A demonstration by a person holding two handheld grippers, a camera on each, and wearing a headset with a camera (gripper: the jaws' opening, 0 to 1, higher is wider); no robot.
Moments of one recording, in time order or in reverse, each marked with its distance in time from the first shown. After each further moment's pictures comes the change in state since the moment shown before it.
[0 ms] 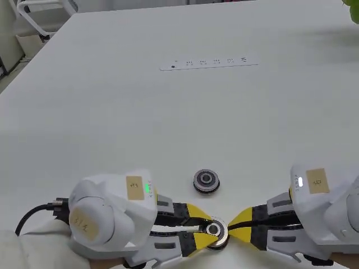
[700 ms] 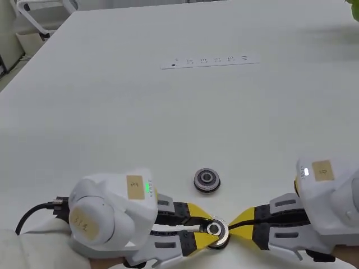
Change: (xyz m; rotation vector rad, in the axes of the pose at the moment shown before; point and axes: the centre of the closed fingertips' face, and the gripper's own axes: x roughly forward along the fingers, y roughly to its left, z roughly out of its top) left arm 0.000 -0.001 0.000 0.007 0.001 -0.006; right arm -0.001 0.001 0.000 0.150 -0.048 0.040
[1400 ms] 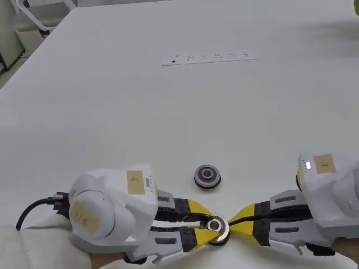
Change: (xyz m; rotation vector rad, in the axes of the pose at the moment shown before) left arm 0.000 0.000 0.000 -0.009 0.001 -0.001; right arm 0.002 -0.001 -0.001 0.057 -0.028 0.030
